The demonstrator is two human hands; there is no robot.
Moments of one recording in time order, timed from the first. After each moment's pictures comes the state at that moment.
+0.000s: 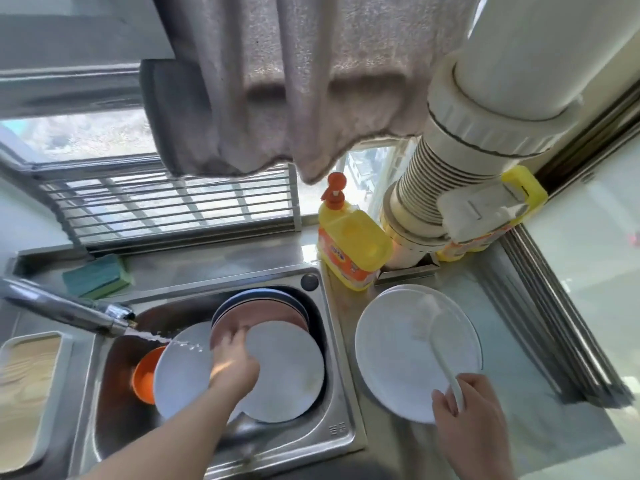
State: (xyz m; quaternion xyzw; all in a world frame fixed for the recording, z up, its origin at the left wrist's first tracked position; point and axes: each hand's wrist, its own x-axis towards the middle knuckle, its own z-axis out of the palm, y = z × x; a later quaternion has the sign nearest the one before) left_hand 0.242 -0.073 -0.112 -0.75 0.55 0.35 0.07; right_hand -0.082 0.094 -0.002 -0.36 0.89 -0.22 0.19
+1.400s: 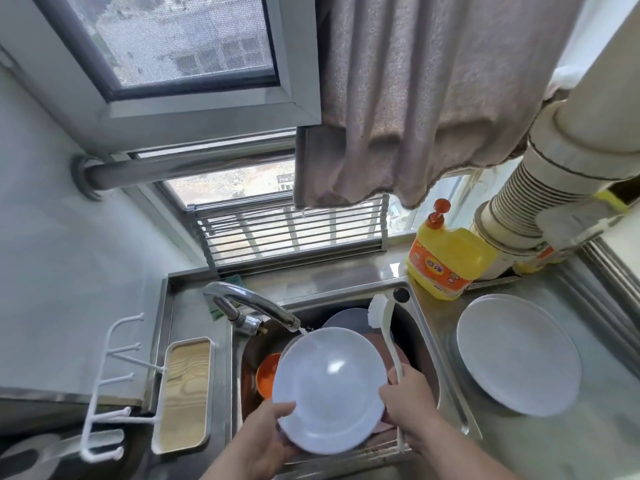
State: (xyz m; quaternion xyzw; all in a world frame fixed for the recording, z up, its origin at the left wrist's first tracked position) left_hand 0.414 0.005 0.000 -0.63 0.06 0.74 -0.23; right_hand 0.163 0.017 0.006 -0.21 0.78 -0.26 0.53
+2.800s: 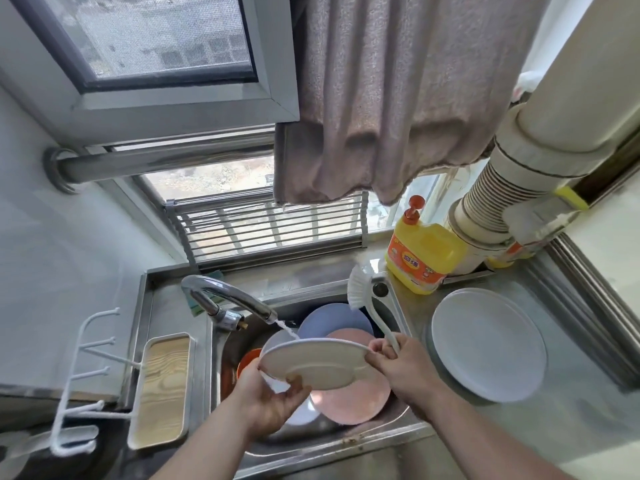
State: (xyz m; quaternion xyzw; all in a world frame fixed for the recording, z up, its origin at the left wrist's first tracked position) left_hand 0.377 -0.044 0.027 -0.58 -0.10 0.78 -0.20; right_hand 0.118 0.008 0.044 -0.36 0.72 -0.32 0.50
